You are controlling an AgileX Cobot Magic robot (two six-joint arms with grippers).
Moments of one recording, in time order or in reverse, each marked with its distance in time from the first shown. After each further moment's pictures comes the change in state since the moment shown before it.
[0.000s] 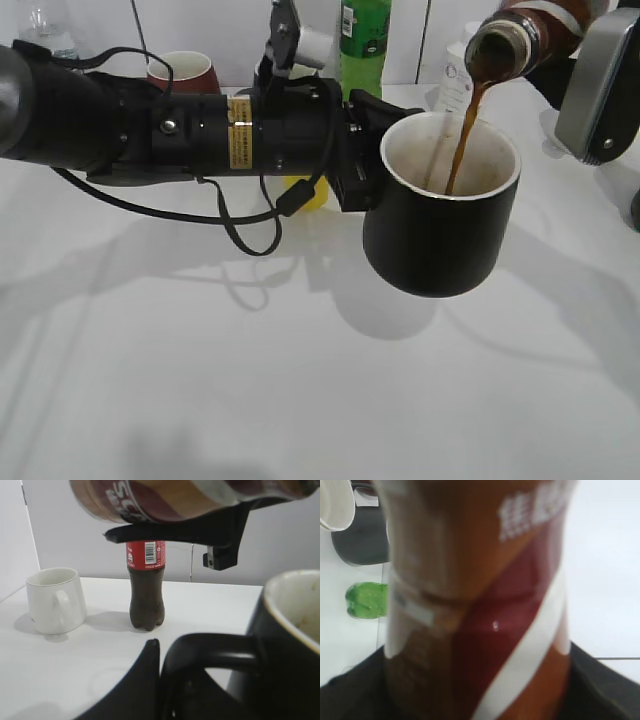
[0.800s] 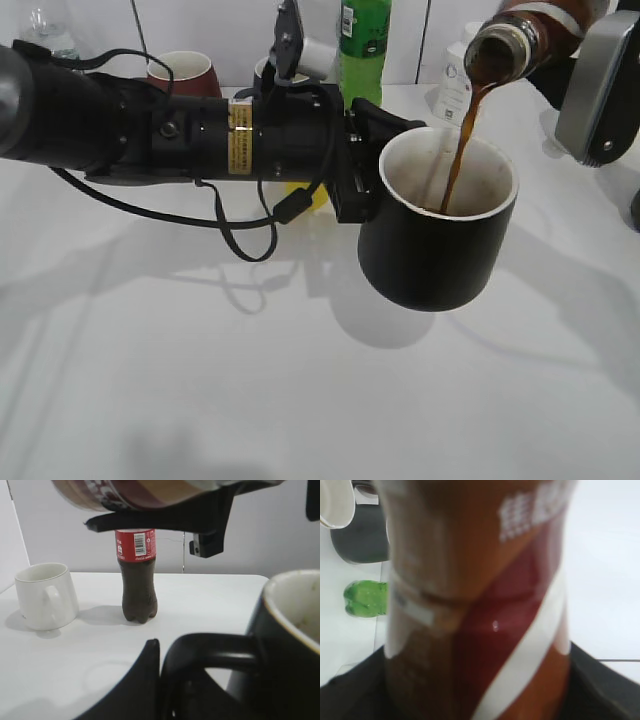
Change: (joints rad) left arm 0.000 0.000 0.000 0.050 0.000 -0.001; right arm 0.000 0.000 0.000 0.000 0.000 -0.018
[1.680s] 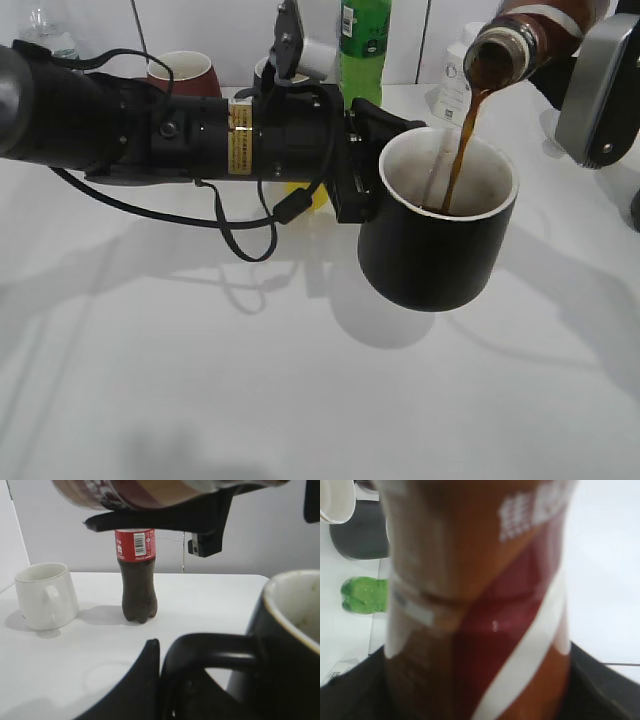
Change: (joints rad) left arm 0.000 0.000 0.000 0.001 0.000 0.000; right arm 0.000 0.000 0.000 0.000 0.001 -0.022
